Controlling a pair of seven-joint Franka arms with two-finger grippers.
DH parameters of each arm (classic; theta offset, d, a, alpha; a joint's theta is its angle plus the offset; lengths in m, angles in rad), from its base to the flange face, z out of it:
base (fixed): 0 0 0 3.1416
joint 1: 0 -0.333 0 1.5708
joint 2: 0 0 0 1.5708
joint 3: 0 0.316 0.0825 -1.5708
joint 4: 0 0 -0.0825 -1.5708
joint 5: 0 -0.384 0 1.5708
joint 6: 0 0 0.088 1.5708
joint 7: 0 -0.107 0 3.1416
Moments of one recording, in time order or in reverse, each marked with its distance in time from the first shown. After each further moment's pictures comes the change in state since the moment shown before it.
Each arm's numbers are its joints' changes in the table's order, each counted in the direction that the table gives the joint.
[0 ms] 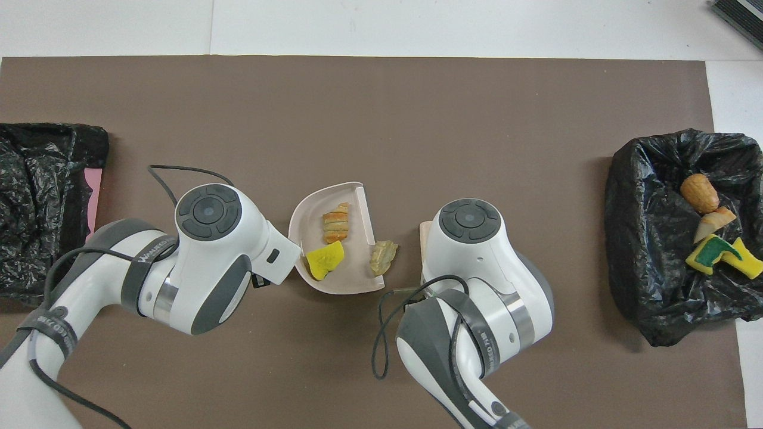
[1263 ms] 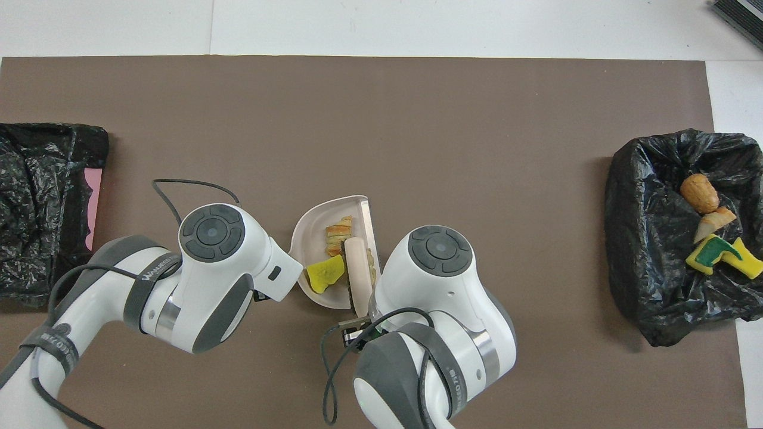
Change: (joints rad) left arm 0.015 -0.044 -0.008 0.074 0.000 -0.032 -0.009; right arm -0.095 -0.028 0.020 -0.020 -0.249 -0.085 0.151
